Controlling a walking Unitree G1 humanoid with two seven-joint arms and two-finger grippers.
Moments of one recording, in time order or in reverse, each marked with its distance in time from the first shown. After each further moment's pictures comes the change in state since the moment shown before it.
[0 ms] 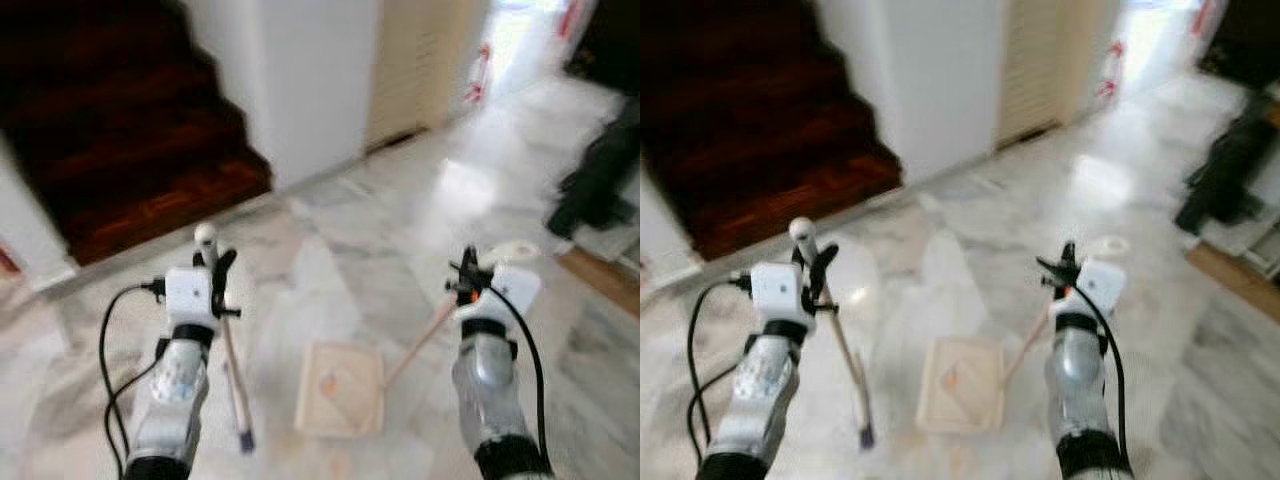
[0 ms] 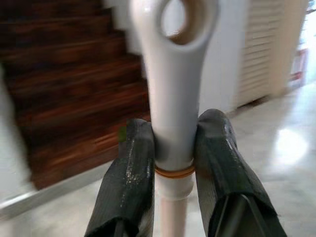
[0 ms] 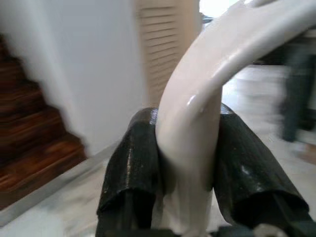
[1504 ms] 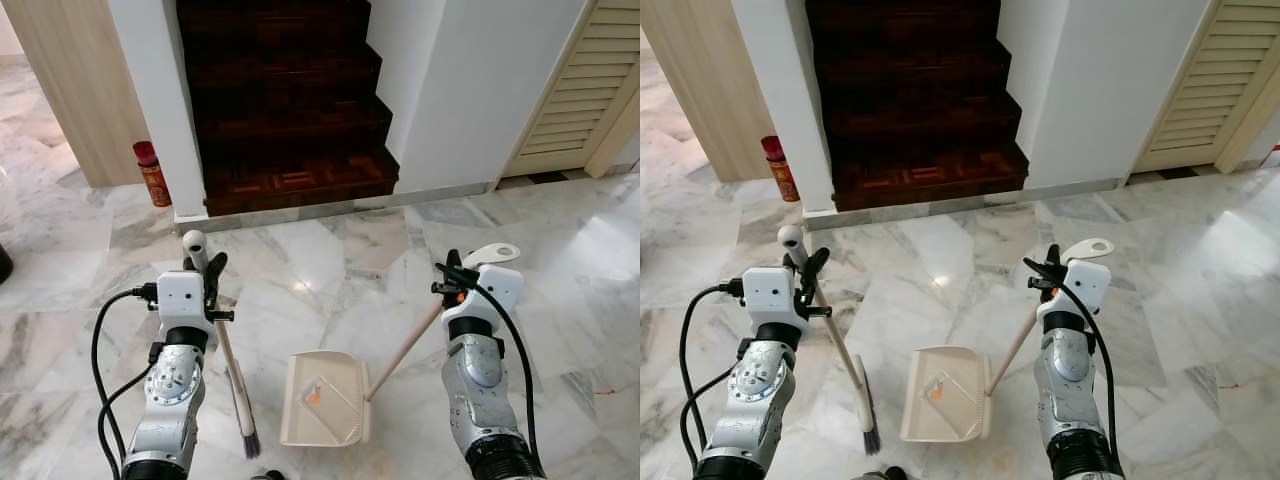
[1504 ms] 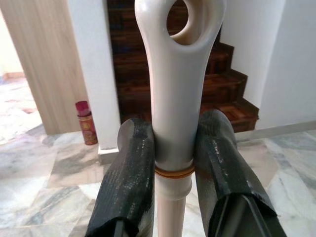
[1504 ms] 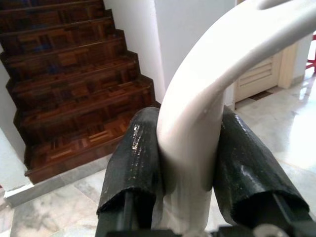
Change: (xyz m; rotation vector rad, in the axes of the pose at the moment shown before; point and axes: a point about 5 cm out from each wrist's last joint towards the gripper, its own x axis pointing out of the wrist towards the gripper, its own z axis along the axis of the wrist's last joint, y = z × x) left arm -0.001 -0.007 0.001 -0.023 0.015 0.012; right arm 0.000 0.000 -0.002 0.034 0.048 0.000
